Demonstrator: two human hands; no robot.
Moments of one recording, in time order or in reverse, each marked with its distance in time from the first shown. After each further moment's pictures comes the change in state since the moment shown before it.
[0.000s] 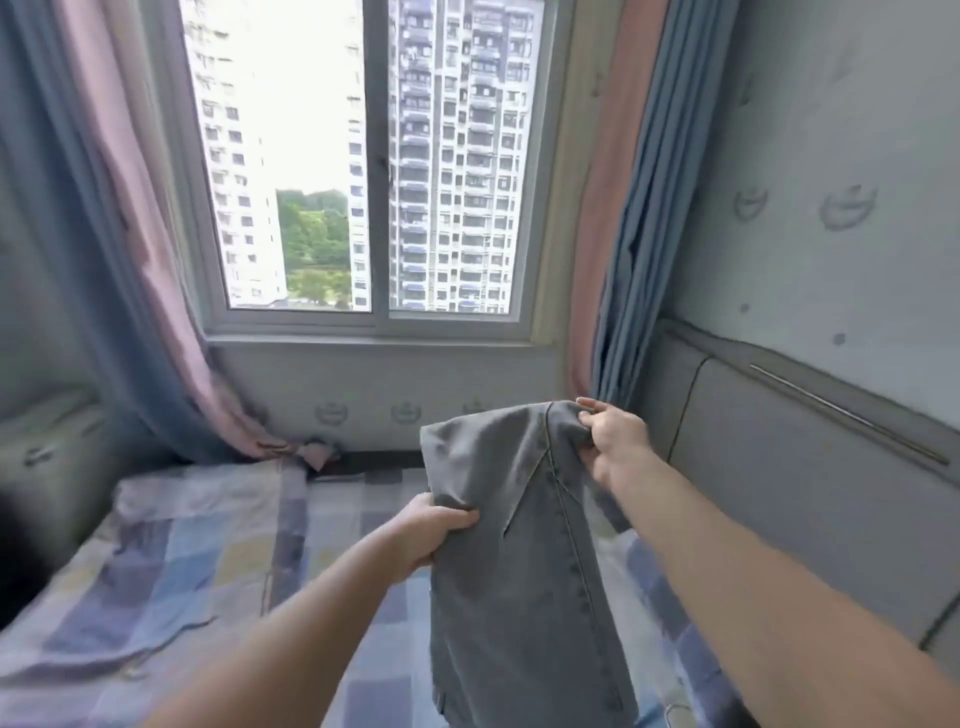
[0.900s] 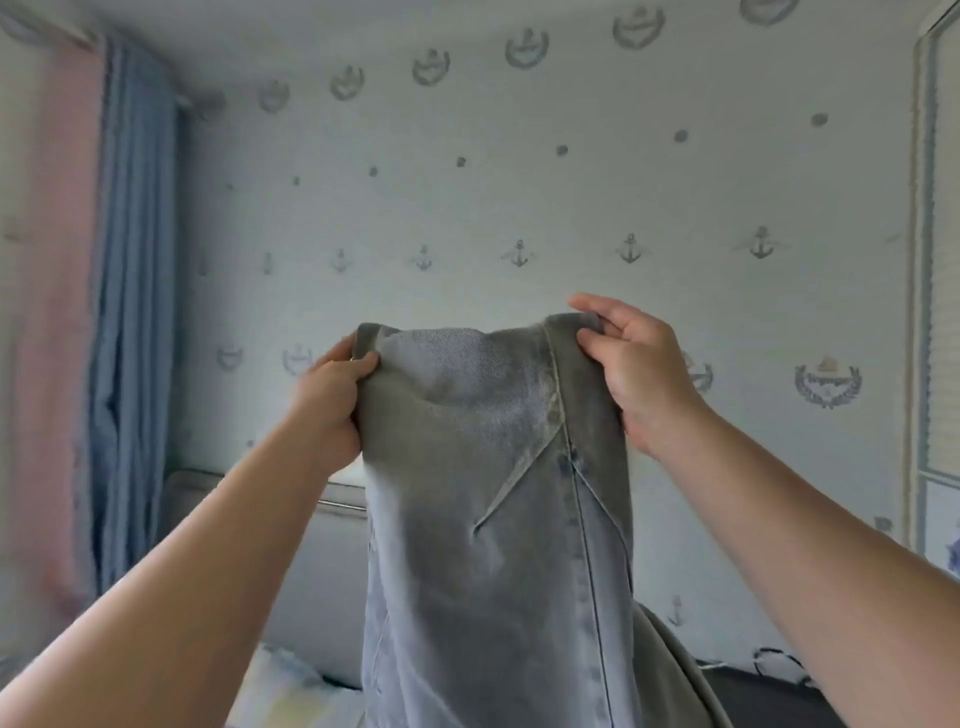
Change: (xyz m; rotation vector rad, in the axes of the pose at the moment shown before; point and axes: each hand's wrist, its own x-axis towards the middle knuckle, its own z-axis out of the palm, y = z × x) left_hand -0.229 0.285 0.274 -0.499 -0.854 0.556; right_hand -0.434 -0.281 -0.204 -0.486 0.757 -1.016
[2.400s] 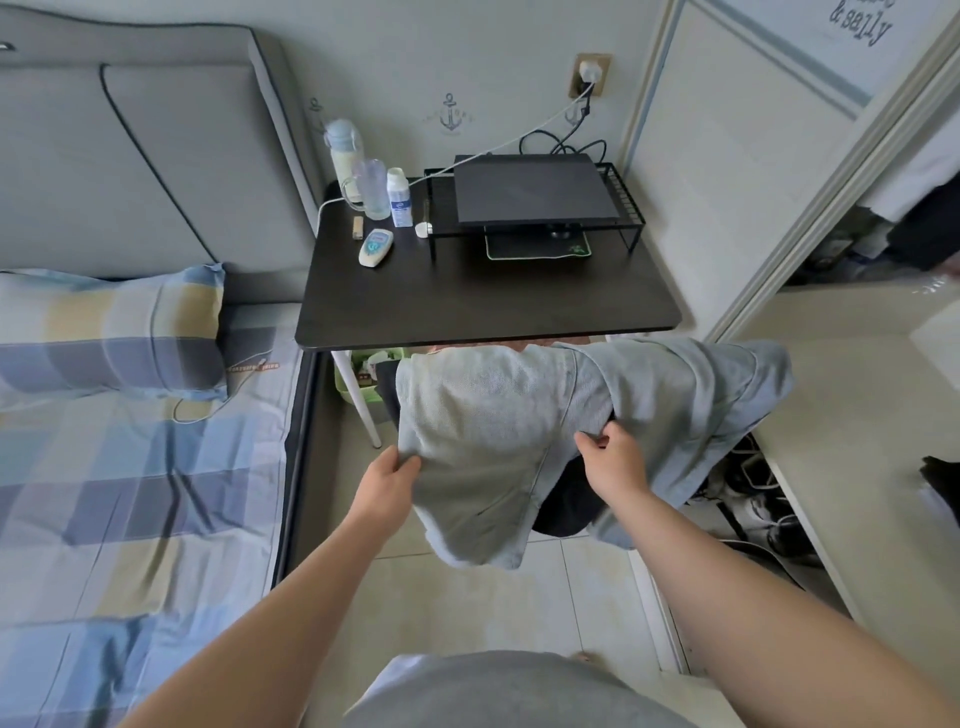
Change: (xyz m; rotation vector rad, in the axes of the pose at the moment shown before) left_hand -0.414 -0.469 0.024 0.785 -0.385 -0.955; right_hand -0.507 0.295 -0.338 -0.808 0.278 1.212
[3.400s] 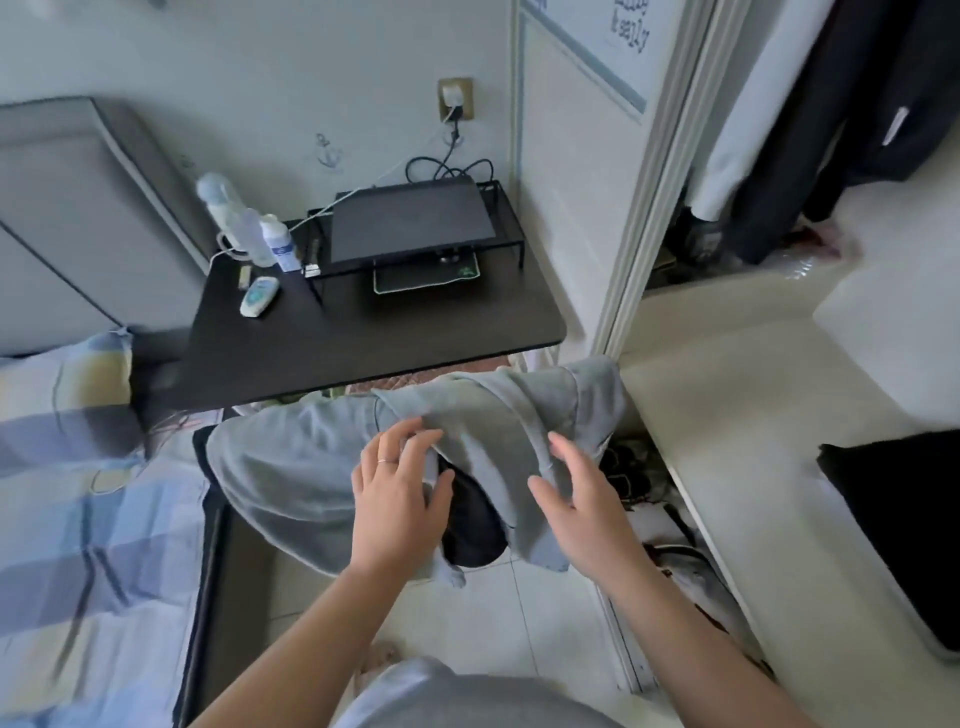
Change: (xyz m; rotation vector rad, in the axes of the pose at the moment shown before) left_hand -0.057 0.115 0.209 0.620 0.249 0.746; right_hand -0.001 0.056 -0.181 0.046 -0.157 -0.275
